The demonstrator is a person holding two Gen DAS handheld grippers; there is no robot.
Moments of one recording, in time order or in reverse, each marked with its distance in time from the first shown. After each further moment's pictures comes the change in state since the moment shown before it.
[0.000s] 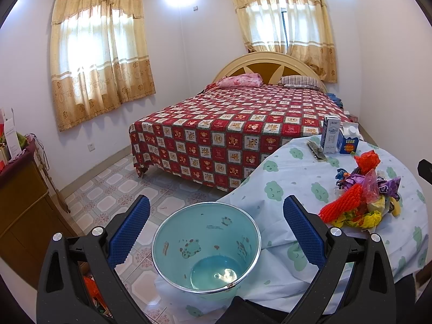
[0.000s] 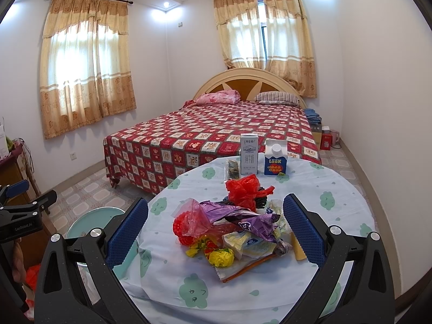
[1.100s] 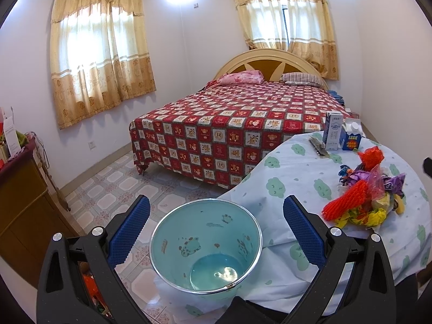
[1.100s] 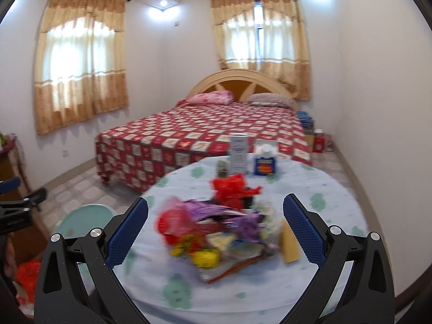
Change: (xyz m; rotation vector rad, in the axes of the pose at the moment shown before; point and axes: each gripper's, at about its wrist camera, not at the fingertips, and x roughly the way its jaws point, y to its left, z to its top) left arm 0.007 0.020 -0.018 0.001 0.038 0.002; right arm 0.006 -0.008 -0.011 -0.020 -0.008 -0.067
